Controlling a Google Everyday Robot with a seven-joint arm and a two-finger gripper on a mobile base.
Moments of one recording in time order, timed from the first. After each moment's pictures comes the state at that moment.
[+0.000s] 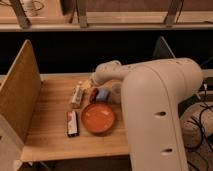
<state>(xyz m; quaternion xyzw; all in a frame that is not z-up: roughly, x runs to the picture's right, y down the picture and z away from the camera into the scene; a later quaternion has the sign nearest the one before) -0.083 -0.023 0.909 -0.22 -0.11 0.54 0.80</state>
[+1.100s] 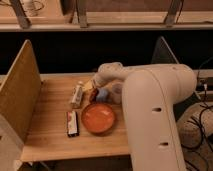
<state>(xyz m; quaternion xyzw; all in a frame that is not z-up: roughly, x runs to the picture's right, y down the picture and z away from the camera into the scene) -0.079 -0.007 0.931 -0.26 -0.10 0.56 0.78</state>
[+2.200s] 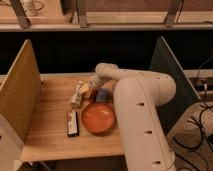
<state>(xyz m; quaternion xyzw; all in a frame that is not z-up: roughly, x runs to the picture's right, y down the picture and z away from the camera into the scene) -0.111 0.015 0.978 -0.33 -0.09 0.54 0.77</state>
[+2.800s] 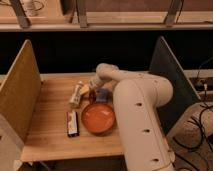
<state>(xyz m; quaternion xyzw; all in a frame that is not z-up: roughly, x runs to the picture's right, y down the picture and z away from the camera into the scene) -0.113 0.020 0.987 -0.35 -0.10 0.54 0.76</state>
